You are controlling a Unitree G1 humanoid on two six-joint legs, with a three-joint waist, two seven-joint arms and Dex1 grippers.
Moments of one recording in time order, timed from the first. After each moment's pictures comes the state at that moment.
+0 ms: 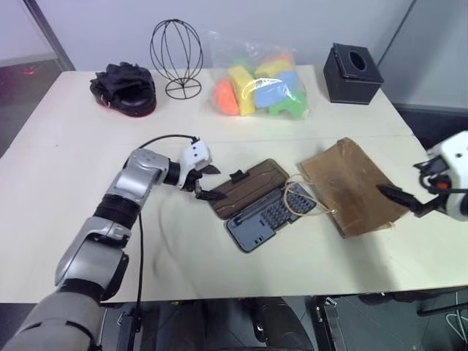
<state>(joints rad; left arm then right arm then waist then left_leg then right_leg) -0.88 0.47 -0.33 0.66 -0.08 0.22 -1.23 -0.17 -1.00 -0.62 -0.54 0.29 1.20 0.87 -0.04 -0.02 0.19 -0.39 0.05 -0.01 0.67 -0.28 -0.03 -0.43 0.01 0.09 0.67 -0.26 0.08</state>
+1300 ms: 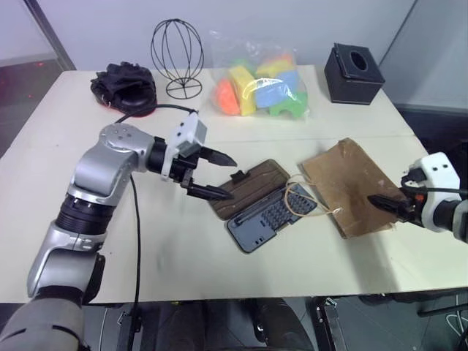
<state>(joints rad) -0.83 0.63 -0.19 0.01 -0.39 0.57 -1.43 -0.14 -0.91 -0.45 -0.34 0.44 1.20 0.61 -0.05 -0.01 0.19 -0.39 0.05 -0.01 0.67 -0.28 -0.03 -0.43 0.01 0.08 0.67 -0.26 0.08</state>
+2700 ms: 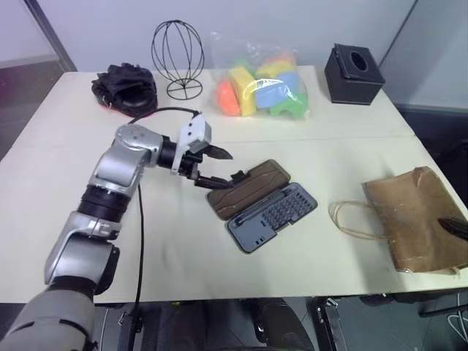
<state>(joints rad) -0.92 0.52 -0.25 0.48 -0.16 0.36 -1.29 0.35 -1.14 -0.99 -0.48 0.48 1.09 0.94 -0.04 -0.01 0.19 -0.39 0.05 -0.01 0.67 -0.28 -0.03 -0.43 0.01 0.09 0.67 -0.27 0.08</state>
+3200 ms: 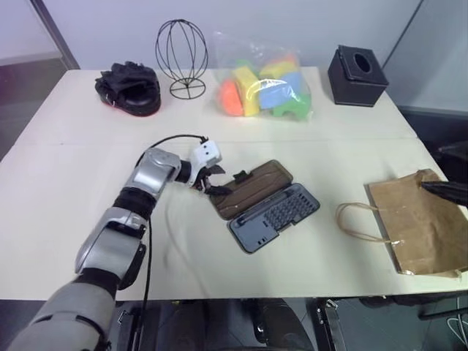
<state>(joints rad) -0.98 0.37 -0.30 0.81 0.00 0.25 -1.15 0.08 -1.30 -0.99 -0.57 0.65 0.99 1.19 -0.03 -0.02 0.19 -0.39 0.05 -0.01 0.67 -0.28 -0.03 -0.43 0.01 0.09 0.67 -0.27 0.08</state>
